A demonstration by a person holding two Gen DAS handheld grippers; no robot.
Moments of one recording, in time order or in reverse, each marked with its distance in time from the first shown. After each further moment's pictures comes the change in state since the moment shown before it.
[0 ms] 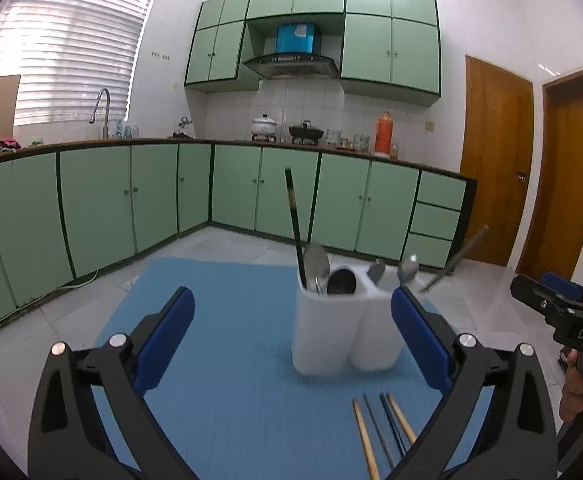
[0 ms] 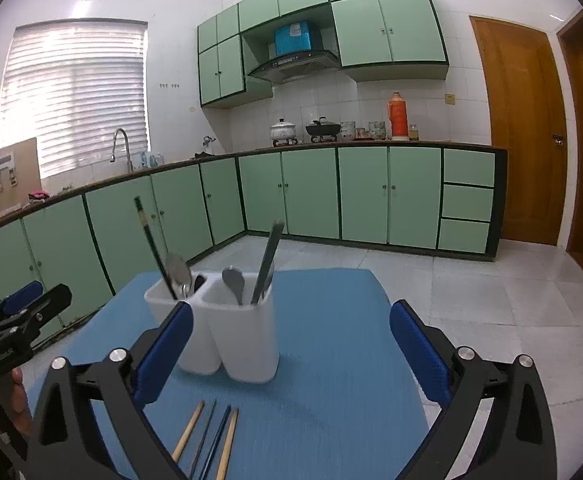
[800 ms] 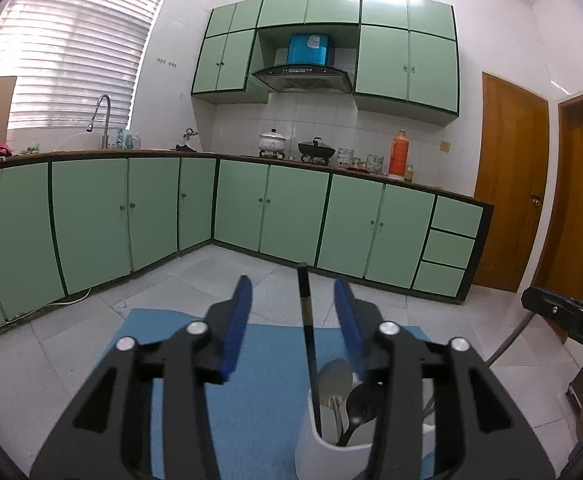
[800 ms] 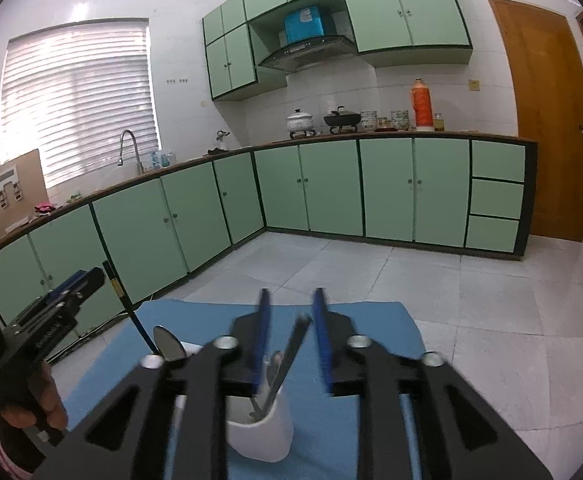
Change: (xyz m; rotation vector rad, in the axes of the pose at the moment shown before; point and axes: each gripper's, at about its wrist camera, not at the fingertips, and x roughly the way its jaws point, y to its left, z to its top) left arm 0.107 0.011 0.077 -0.035 -0.068 0.023; right arm 0.094 -0.007 0.084 0.025 0.043 0.084
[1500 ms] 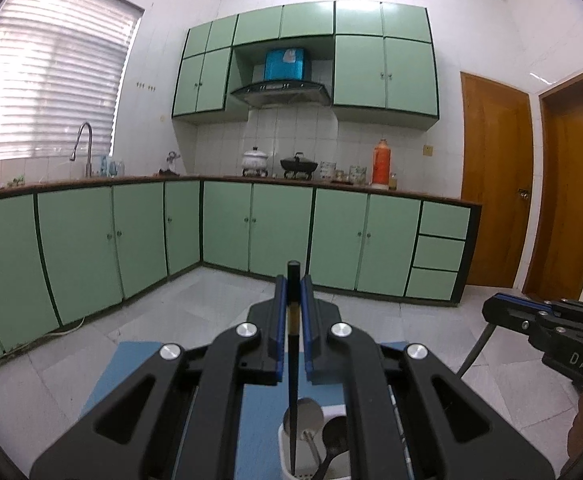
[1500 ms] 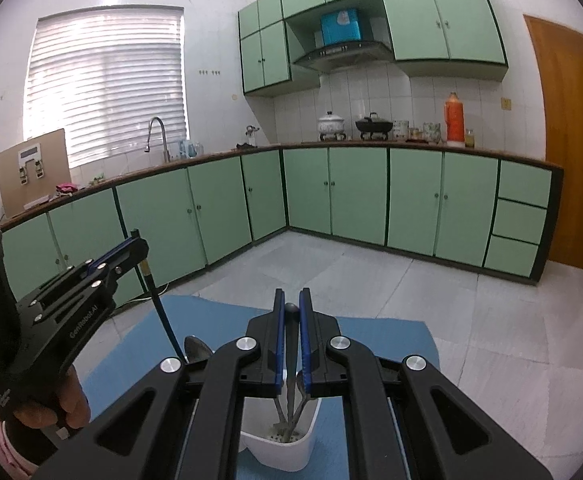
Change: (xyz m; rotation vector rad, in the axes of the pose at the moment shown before) left arm 0.014 -0.035 0.021 0.071 -0.043 -0.036; right arm 0.008 0.028 0.016 -0.093 0.018 0.080
